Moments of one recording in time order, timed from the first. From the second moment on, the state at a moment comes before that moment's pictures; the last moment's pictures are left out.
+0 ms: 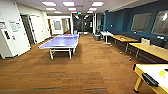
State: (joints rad) left arm 1.50 2.95 -2.49 -0.01 -0.03 0.10; right arm -1.57 3.03 -2.72 -0.22 0.09 0.28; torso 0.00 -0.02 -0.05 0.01
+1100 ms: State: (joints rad) left arm 1.49 2.95 -2.49 -0.01 -0.03 0.10; right arm -1.57 3.03 -2.72 -0.22 0.09 0.28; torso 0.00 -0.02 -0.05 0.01
